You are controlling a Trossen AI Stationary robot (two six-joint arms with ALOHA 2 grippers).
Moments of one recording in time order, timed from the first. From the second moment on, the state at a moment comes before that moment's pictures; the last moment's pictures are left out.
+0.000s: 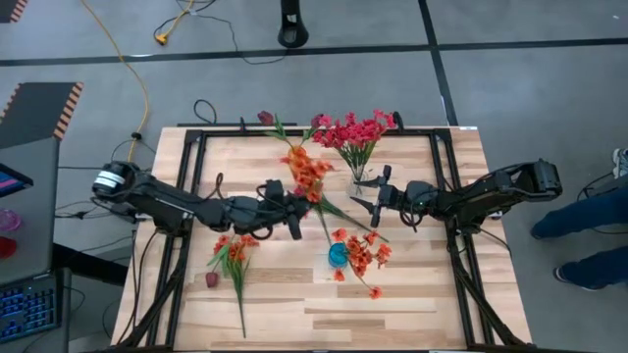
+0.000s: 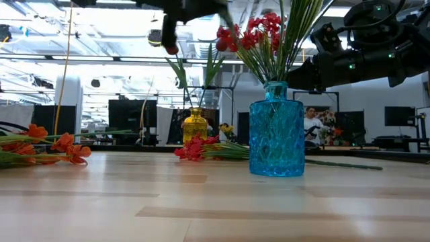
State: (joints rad) left arm -0.19 1.45 0.82 0.63 -0.56 -0.51; right arm -0.08 1.30 0.24 1.00 0.24 -0.21
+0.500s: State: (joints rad) left arm -0.19 1.47 0.82 0.73 -0.51 -0.49; right arm -0.08 1.30 0.24 1.00 0.24 -0.21
